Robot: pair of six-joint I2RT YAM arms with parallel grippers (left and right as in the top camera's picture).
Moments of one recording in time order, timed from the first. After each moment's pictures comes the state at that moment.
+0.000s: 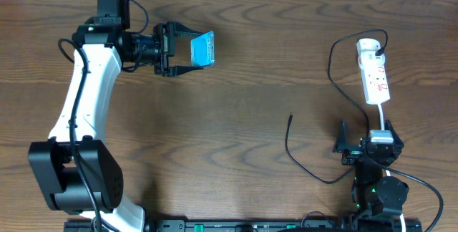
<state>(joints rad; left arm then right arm) 0.02 1.78 1.54 -0.94 1.15 -1.54 -0.11 0.02 0.01 -0.07 -0.03 -0.12</state>
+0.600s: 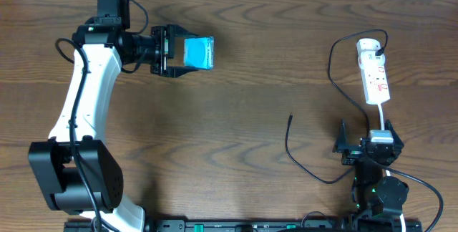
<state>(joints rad) 0.02 1.78 1.54 -0.94 0.99 -1.41 -0.11 0.02 0.01 -0.07 -0.03 -0.12</state>
